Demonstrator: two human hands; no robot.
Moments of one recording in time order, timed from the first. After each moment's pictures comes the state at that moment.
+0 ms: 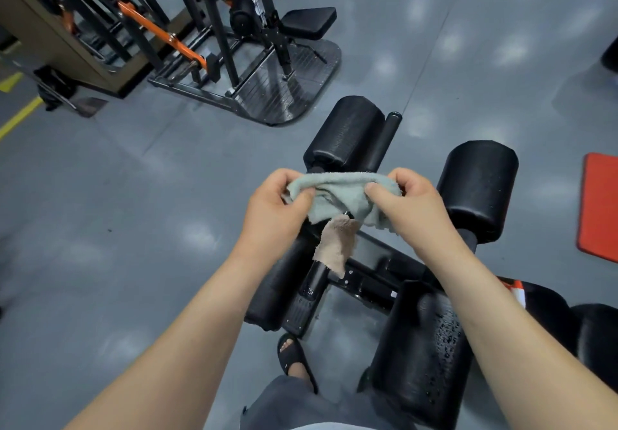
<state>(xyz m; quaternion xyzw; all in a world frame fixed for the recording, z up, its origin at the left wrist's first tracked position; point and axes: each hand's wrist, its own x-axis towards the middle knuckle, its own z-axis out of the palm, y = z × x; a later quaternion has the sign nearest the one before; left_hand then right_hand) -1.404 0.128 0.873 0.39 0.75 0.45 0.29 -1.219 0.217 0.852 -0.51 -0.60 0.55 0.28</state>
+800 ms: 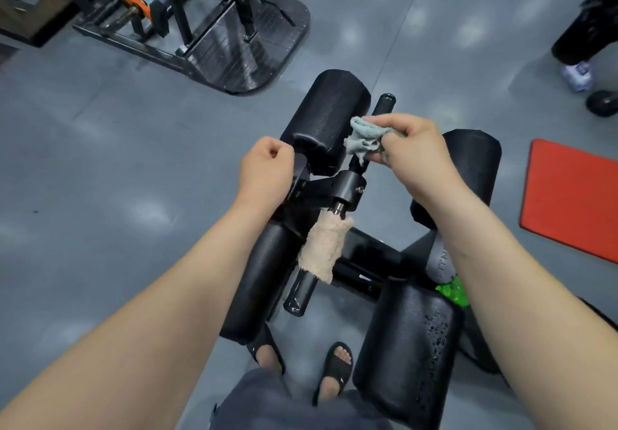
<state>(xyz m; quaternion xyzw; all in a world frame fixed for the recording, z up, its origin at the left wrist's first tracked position) -1.446 0.217 0.810 0.30 0.80 0.42 0.32 -1.256 0.299 0.843 -0.51 -0.55 0.58 0.32</state>
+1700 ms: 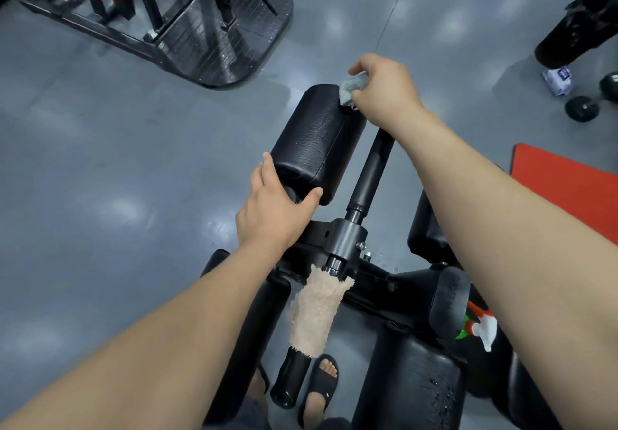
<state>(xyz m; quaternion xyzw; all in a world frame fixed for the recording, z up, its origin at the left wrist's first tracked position) -1.446 0.266 0.745 0.42 0.87 0.15 0.22 -1.332 0.482 0.804 -0.55 -0.79 0.24 0.14</state>
